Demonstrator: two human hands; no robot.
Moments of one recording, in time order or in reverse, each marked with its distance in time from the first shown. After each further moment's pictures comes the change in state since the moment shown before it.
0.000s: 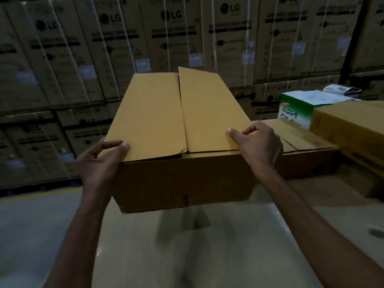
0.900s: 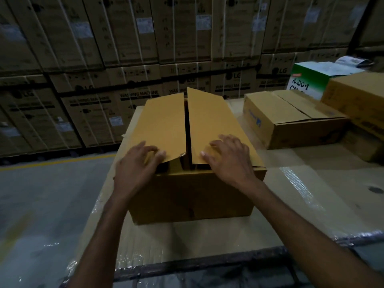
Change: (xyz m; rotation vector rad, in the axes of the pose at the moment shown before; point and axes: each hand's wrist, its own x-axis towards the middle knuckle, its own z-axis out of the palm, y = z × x) left_hand -0.027 -0.082 -0.112 0.751 -0.536 0.030; right_hand -0.177 -0.032 0.076 -0.332 -0.566 -0.385
